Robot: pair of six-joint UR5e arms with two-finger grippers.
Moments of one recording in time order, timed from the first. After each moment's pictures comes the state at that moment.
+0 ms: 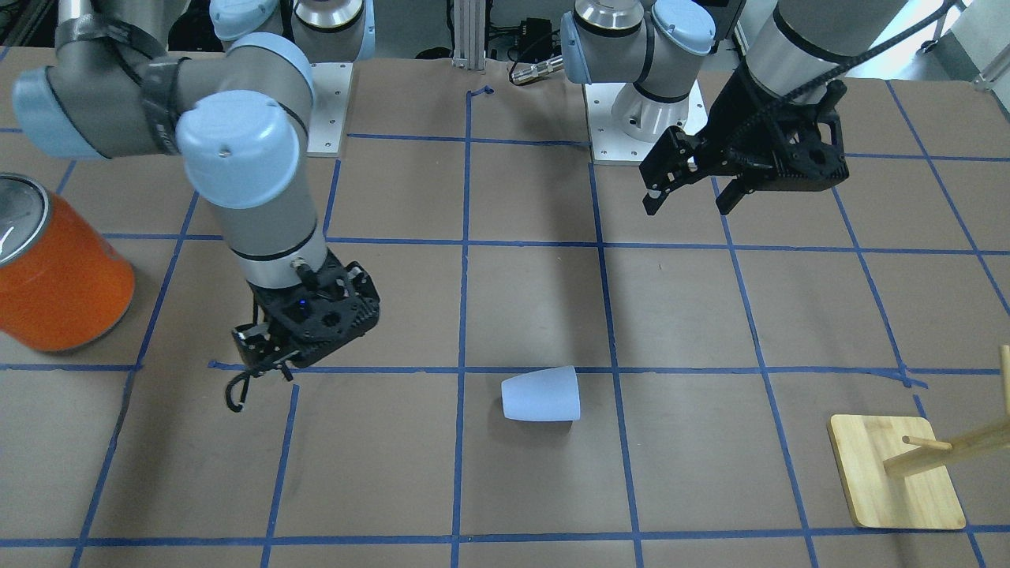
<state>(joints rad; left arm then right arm) -1.48 -1.55 -1.62 -1.55 1.38 -0.07 1.67 -1.30 1.59 -1.98 -1.58 -0.52</state>
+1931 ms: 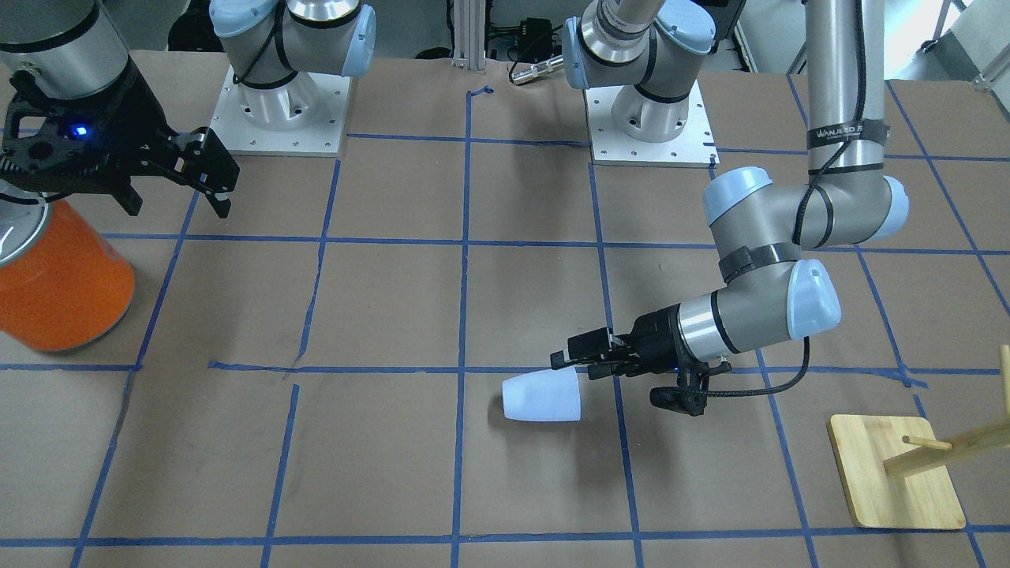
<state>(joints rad) -1.41 -2.01 -1.82 -1.08 0.78 0.14 1.47 -1.58 1.59 -1.60 -1.55 -0.07</state>
